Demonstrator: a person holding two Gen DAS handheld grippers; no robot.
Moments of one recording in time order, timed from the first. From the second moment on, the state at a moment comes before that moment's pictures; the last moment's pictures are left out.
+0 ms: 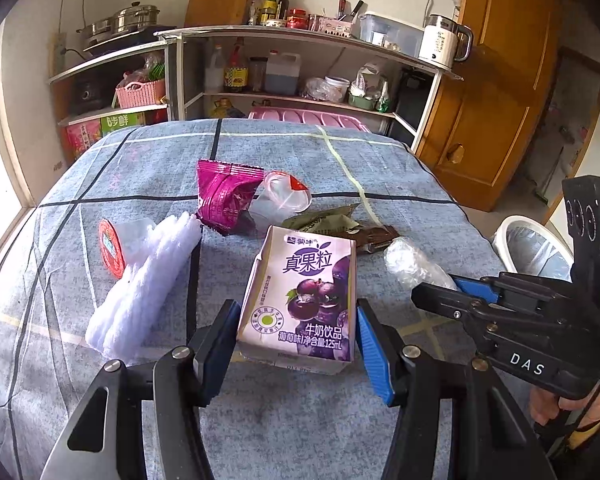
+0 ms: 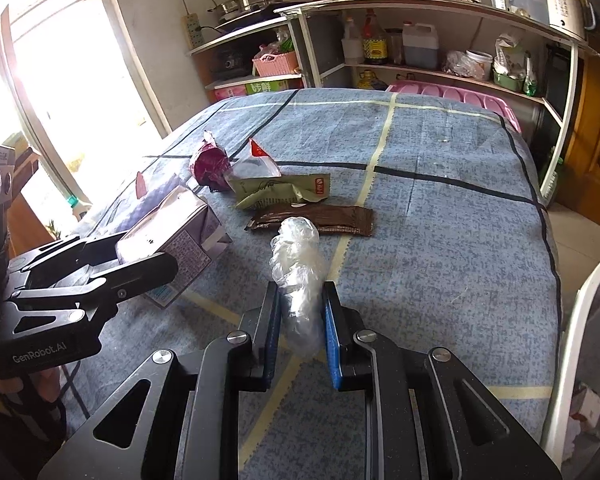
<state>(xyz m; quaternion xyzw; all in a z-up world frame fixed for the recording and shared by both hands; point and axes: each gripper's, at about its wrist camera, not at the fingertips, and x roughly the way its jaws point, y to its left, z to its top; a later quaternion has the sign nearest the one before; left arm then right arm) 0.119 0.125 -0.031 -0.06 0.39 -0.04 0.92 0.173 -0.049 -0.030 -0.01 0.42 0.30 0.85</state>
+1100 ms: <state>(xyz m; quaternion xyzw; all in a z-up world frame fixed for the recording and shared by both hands) 0.110 -0.023 0.005 -0.01 0.36 -0.17 0.92 0.125 -0.208 0.017 0.07 0.37 0.18 0.91</state>
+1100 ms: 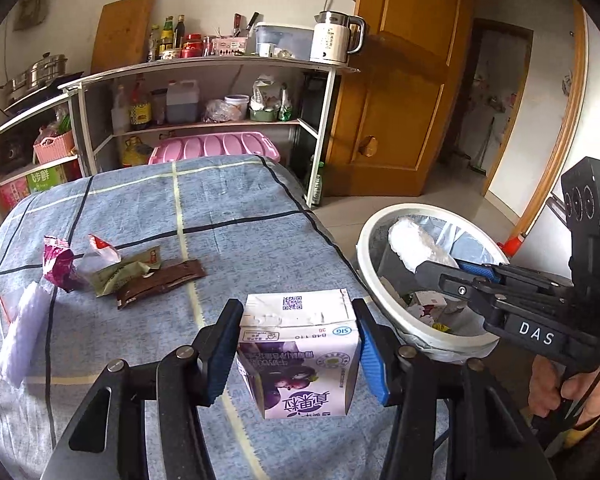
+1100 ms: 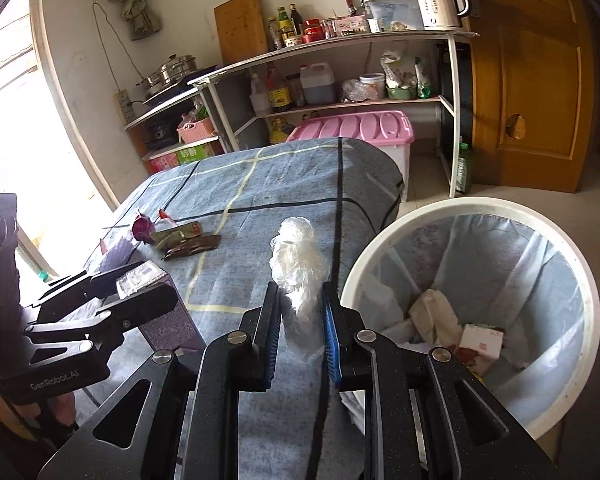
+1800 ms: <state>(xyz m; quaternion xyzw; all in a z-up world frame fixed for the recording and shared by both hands) 0.132 -0.112 0.023 0.01 0.34 -0.24 0.91 0.117 -0.295 0.024 0.09 0.37 0.10 0.92</state>
